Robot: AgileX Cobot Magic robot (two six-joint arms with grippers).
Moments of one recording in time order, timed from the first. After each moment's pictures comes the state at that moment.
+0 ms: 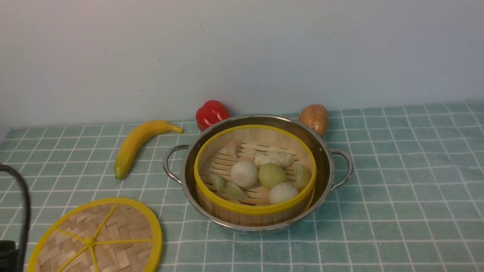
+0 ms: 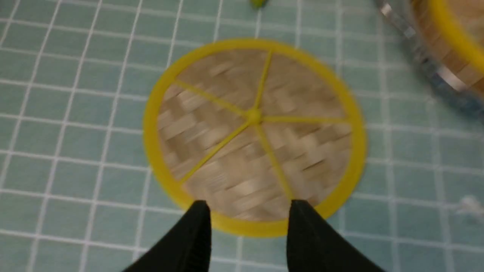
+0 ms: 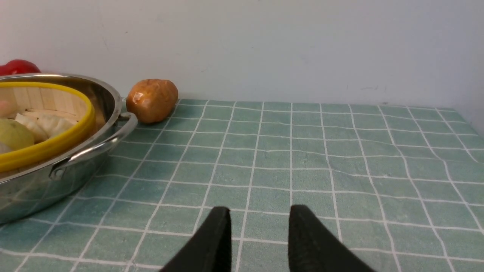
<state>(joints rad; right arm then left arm) 0.02 0.00 0.01 0.13 0.34 -0.03 0.09 0.75 -0.71 0.04 1.03 -0.01</state>
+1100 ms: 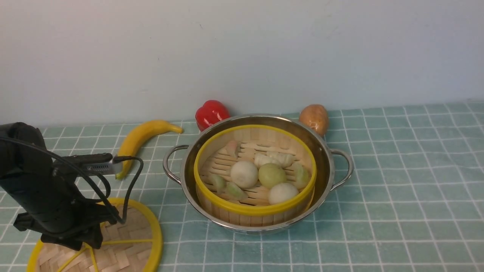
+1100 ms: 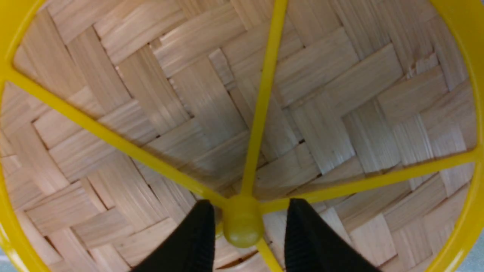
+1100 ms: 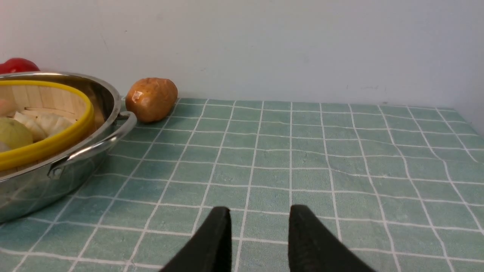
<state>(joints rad) 0.02 0.00 0.01 0.13 0.34 -0.03 0.09 1.70 -0.95 -0.07 0.85 0.08</state>
